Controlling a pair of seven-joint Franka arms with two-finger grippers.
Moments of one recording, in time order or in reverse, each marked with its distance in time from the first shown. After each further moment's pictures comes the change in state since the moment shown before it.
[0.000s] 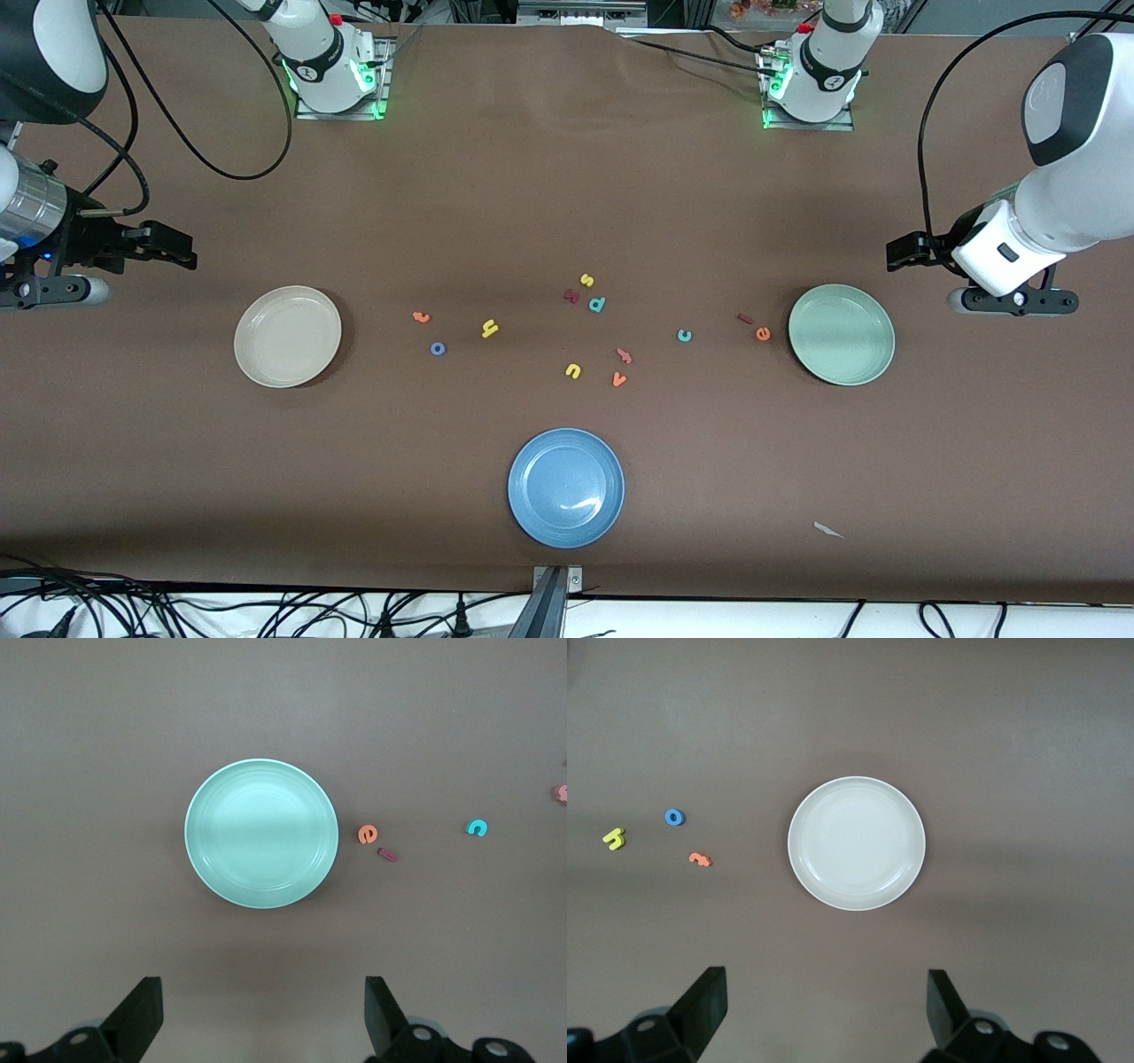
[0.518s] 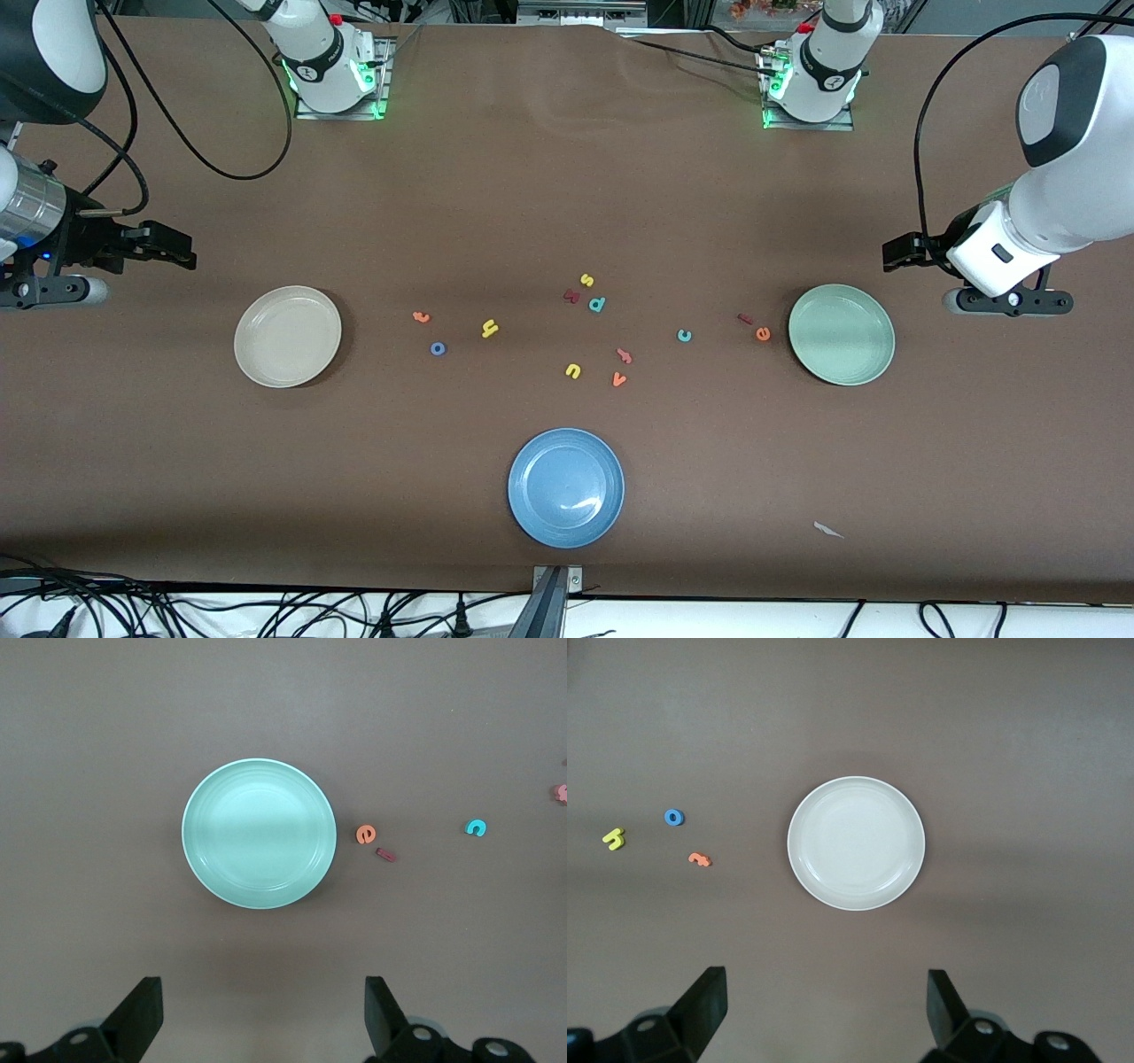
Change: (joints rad) left arm -0.002 0.000 -0.002 -0.004 0.000 0.005 -0.002; right arm 0.000 0.000 0.000 0.000 0.000 0.000 0.000
